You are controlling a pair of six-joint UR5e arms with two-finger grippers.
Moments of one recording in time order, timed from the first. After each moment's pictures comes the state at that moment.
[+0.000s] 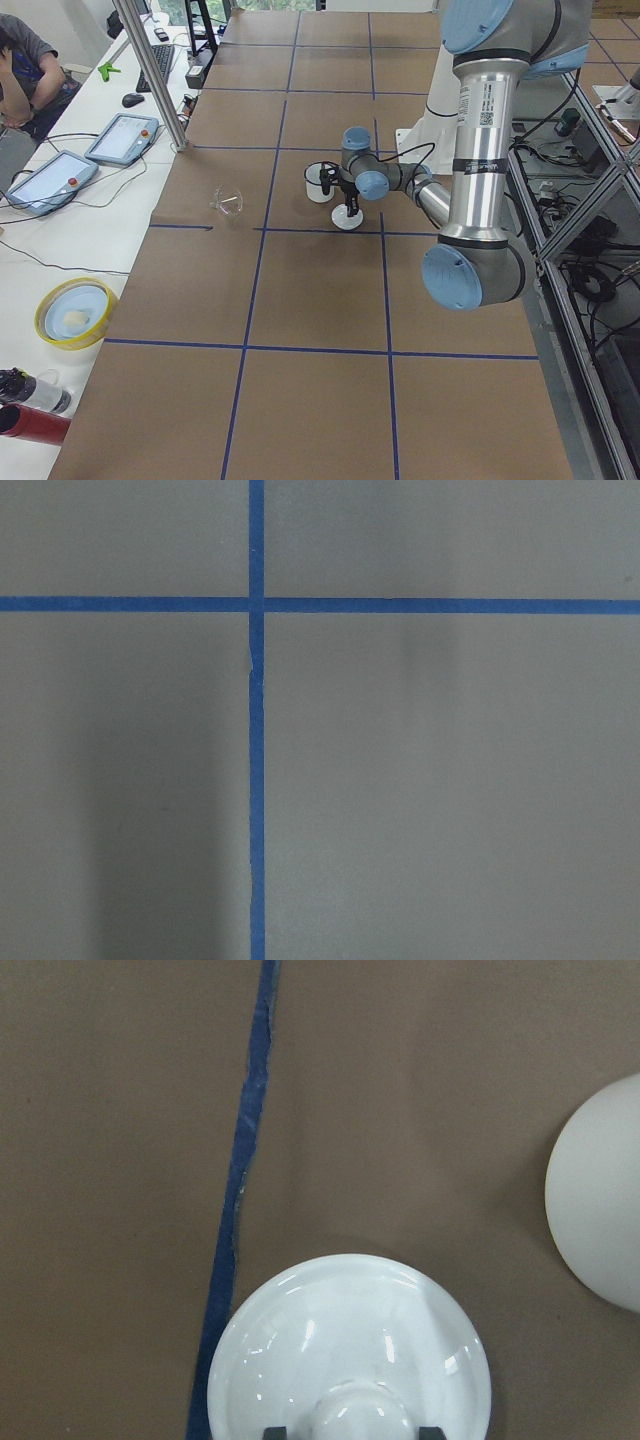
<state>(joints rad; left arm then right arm) -0.50 -1.60 -2.01 -1.90 -1.91 -1.39 1.57 -1.68 1.66 -1.57 2.29 0.01</state>
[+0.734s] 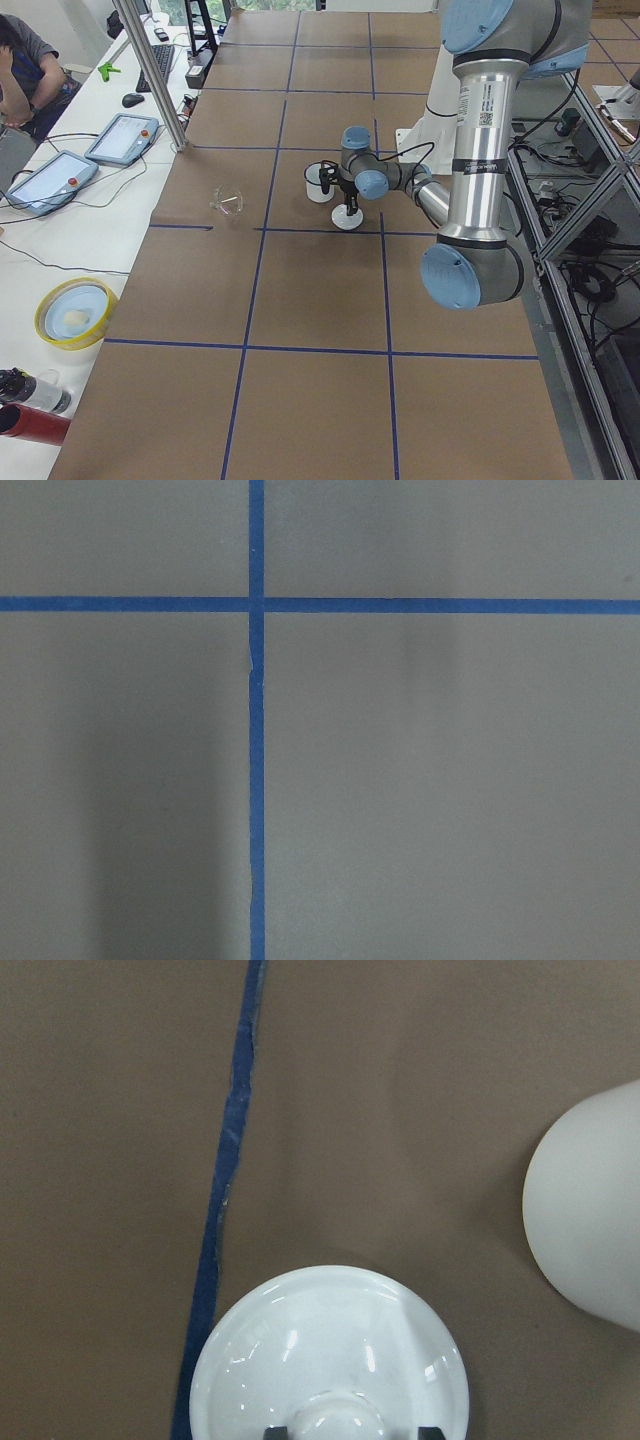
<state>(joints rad) -0.50 -1.61 -2.00 -1.90 -1.91 -1.39 1.57 -1.68 1.66 -1.57 2.29 0.01</state>
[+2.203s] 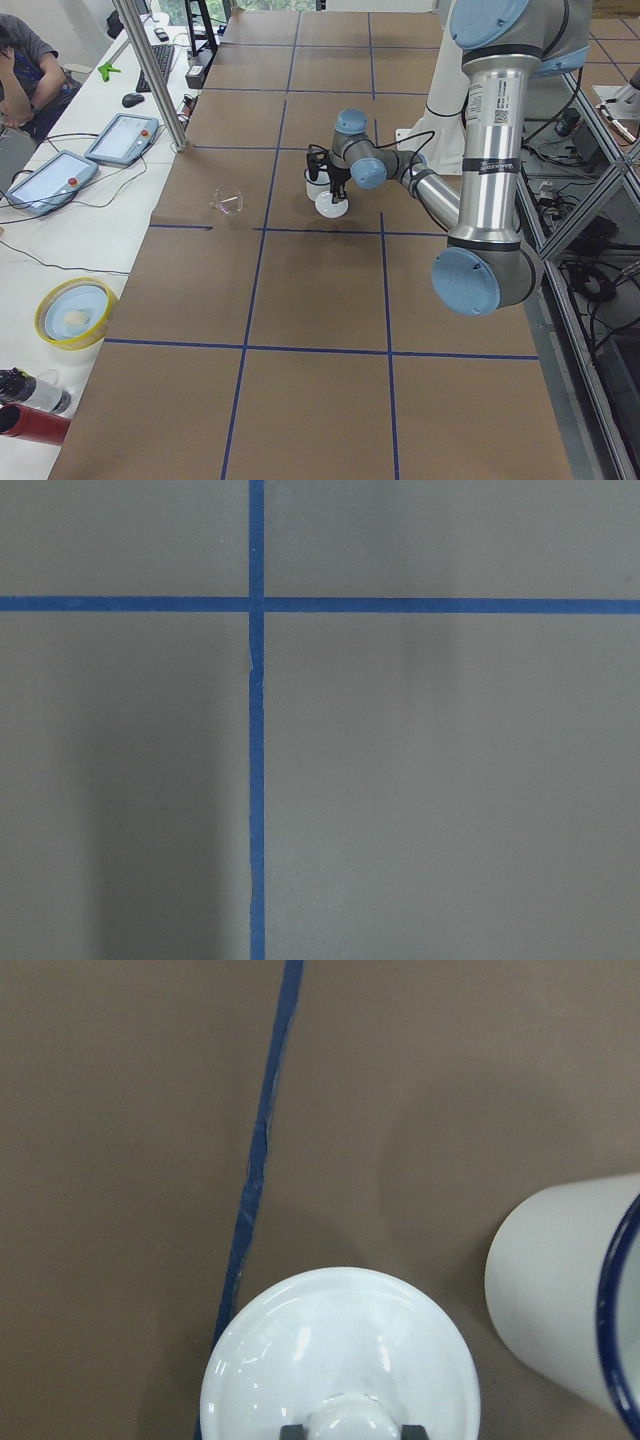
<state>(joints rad) -0.66 -1.58 -2.17 -1.81 -1.91 -1.38 1.57 -1.68 1.66 -1.57 2.29 0.01</state>
